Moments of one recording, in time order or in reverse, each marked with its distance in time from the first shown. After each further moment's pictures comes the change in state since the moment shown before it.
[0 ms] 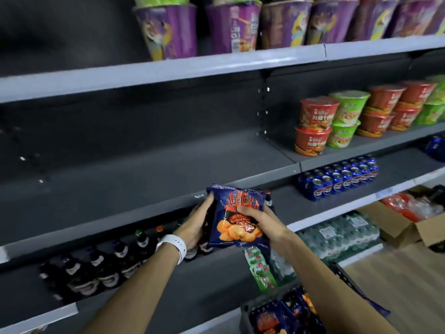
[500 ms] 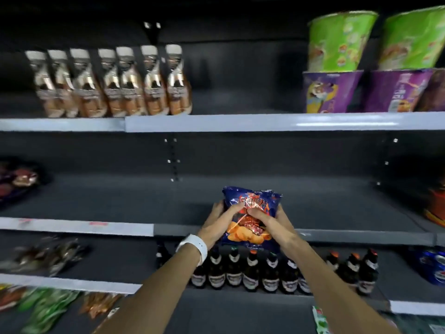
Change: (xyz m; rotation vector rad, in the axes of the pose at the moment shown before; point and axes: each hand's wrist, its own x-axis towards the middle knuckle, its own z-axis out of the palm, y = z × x) left_hand -0.151 0.077 -0.187 0.132 0.478 0.280; right_hand 0.023 -0.052 0.269 -0.208 -0.203 -0.241
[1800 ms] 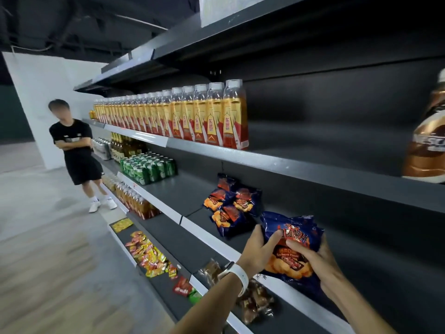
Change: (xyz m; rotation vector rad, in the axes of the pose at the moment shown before) left_hand -0.005 -0.063 -0.657 0.250 0.581 -0.047; right_hand 0.180 0.023 0.680 0.040 -0.431 0.029
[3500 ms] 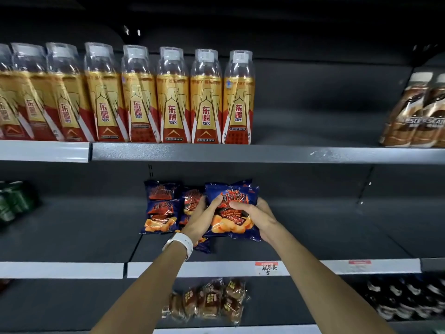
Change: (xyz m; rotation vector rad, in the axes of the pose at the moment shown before) left_hand 0.179 -0.053 -0.209 -0.202 -0.549 0.056; right_hand 0.112 -0.016 0.220 -0.018 0.459 0.007
